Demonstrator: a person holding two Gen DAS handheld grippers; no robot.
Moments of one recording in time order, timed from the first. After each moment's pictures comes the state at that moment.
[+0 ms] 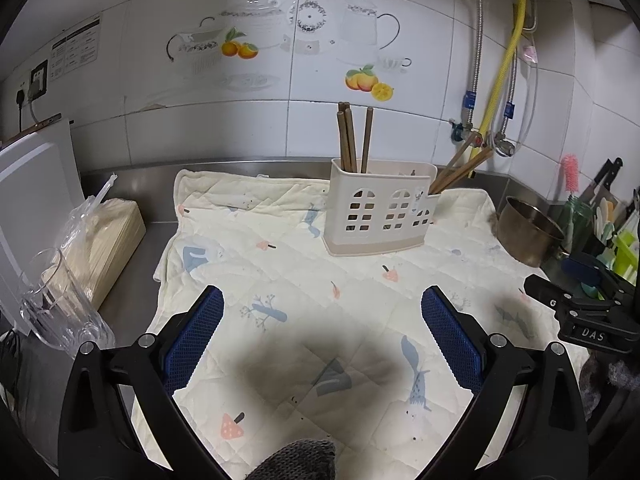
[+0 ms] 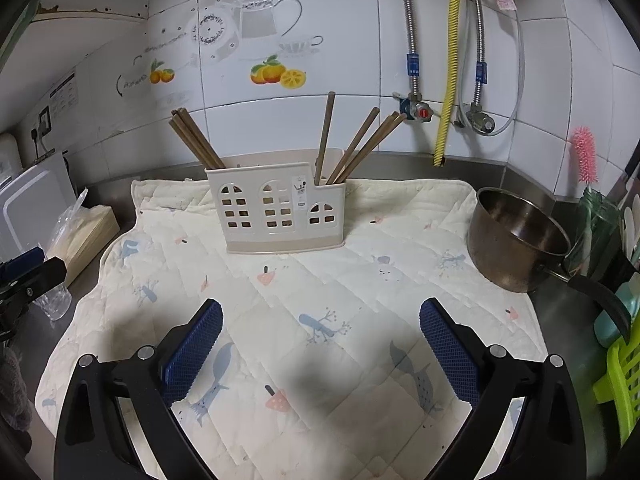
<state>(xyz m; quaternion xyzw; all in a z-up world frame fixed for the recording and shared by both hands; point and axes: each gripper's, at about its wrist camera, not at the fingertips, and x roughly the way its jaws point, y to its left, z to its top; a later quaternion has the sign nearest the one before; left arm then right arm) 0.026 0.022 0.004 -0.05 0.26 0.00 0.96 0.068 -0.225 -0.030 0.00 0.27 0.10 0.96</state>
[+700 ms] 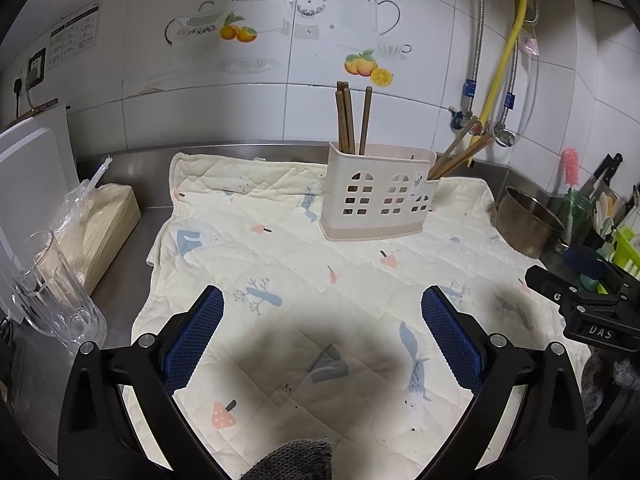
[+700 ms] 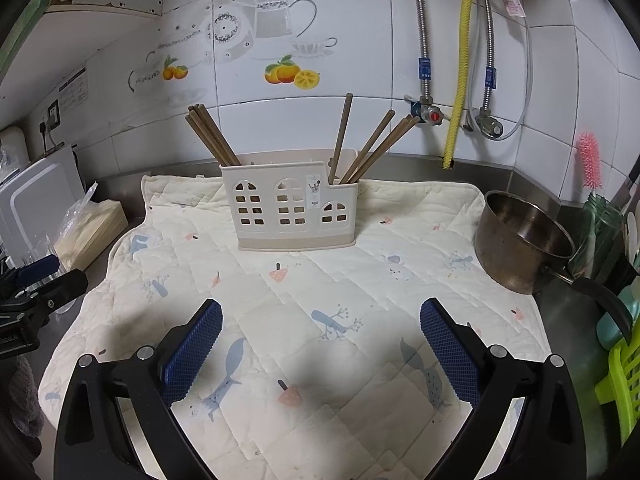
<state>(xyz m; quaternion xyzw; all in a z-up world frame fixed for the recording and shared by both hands) 0.027 0.022 -0.010 -0.06 0.28 0.00 0.96 0.060 -0.217 -0.031 -0.01 0.27 0.11 0.96</state>
